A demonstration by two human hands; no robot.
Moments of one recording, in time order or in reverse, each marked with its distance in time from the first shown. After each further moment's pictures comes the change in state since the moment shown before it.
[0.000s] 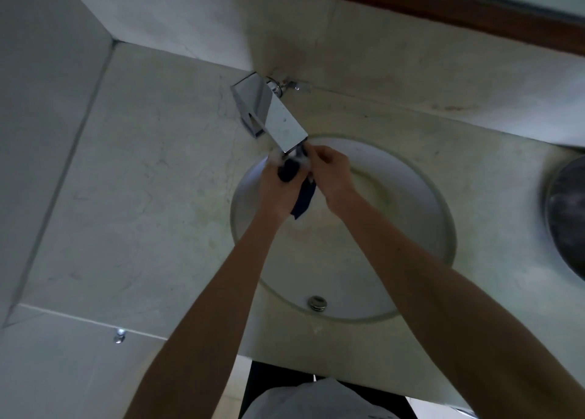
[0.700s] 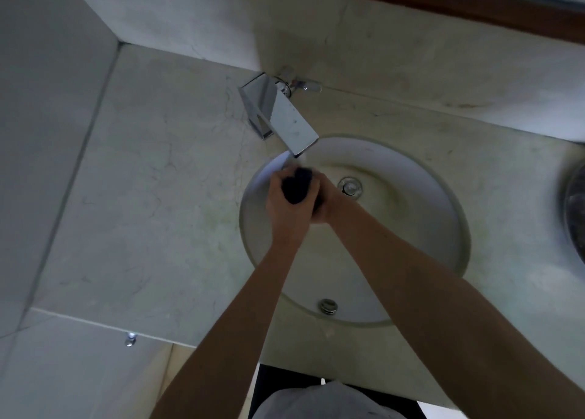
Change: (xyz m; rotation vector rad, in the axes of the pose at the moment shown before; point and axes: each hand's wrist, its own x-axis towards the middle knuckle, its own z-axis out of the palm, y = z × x) left_hand -0.031 -0.015 0.006 0.163 0.262 -0.036; right_hand 0.001 0.027 0.026 0.533 -0.359 0.782
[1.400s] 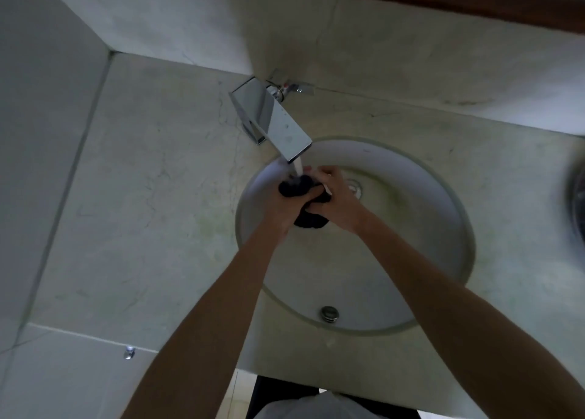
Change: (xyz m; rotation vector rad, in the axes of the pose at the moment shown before) left_hand 0.043 -0.025 0.009 -0.127 -0.394 -0.373; right_hand -0.015 0.001 -0.051 -1.016 0.067 -0.846
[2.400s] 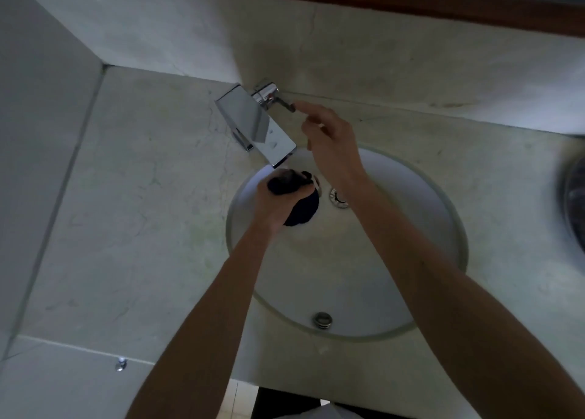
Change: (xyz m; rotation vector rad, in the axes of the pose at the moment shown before) left_hand -0.015 0.030 0.000 0.106 0.048 0.245; right_hand 0.020 -0.104 -0.034 0.238 0.401 -0.110
